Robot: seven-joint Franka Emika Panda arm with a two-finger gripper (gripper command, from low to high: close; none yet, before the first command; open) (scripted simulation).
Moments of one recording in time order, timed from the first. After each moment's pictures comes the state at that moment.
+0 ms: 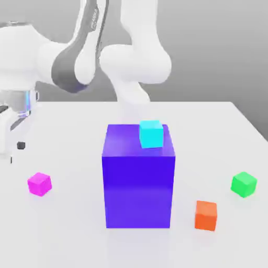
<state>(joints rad) -0.66 -0.08 -0.14 -2.76 -0.05 2.79 1.78</state>
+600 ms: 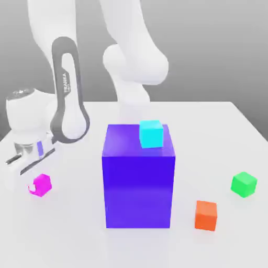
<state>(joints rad) -0.84 0.29 -0.03 -2.78 0.14 3.07 1.79</state>
